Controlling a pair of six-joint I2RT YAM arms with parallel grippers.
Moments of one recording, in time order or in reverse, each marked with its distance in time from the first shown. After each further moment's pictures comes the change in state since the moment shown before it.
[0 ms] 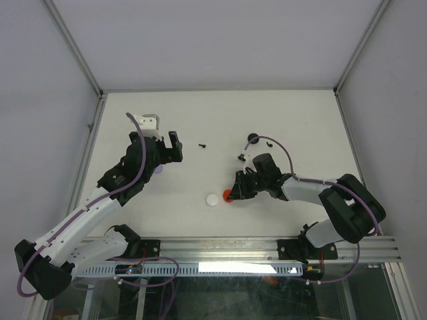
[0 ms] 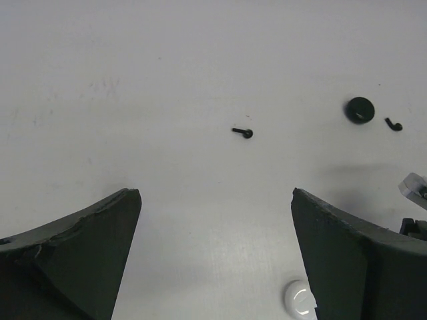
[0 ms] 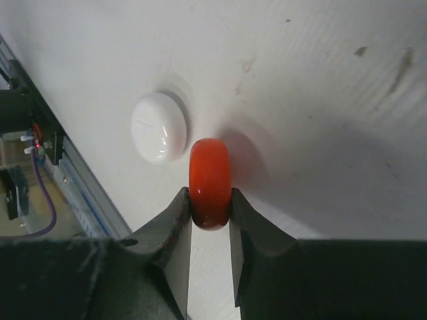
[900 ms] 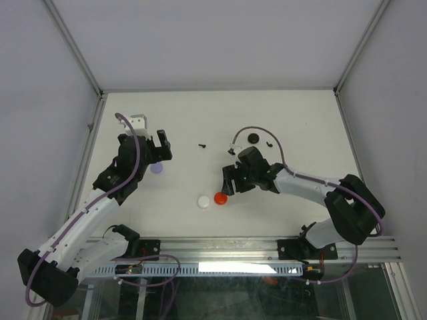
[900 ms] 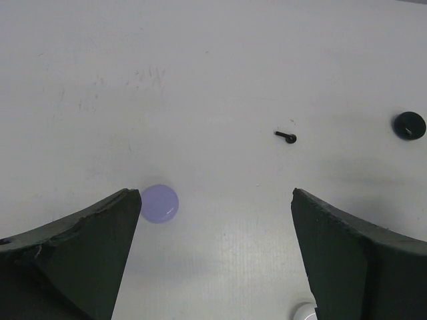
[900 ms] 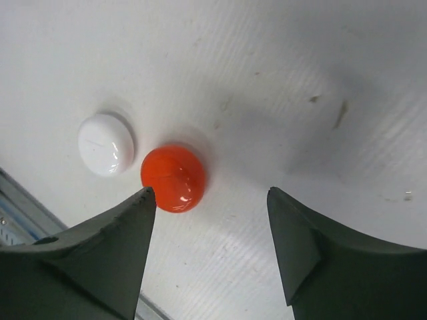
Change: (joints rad) left arm 0.151 -0.018 -0.046 -0.015 0.016 0.018; right arm 0.142 0.024 0.225 -0.303 0.286 -0.044
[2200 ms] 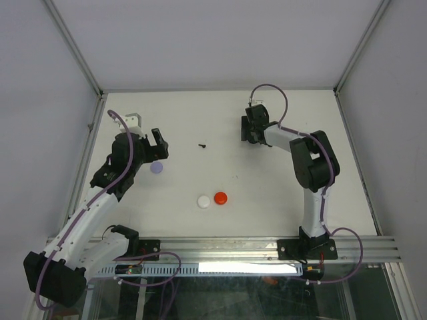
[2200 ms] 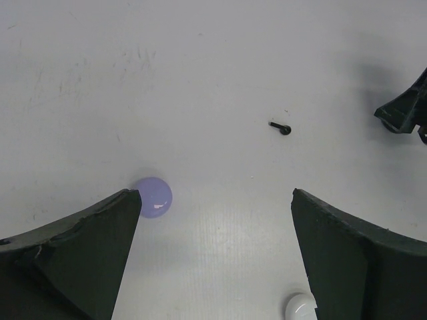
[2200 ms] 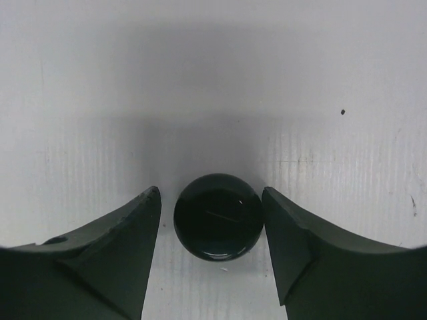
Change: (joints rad) left arm 0.145 0.018 -0.013 0.000 0.192 -0.027; right arm -0.357 0.571 0.598 0.032 0.491 -0.169
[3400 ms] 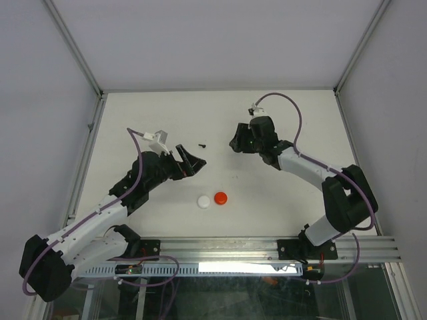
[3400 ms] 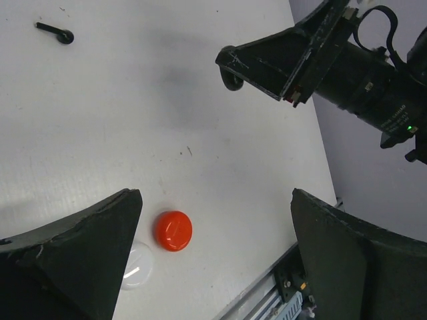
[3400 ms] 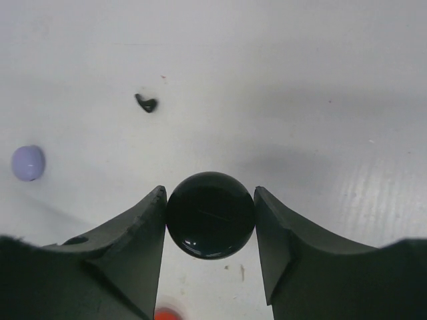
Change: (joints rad) left arm -0.254 -0.010 -0.220 0.332 0.293 -0.437; right arm 0.134 -0.452 -0.332 0.087 -0.224 0.213
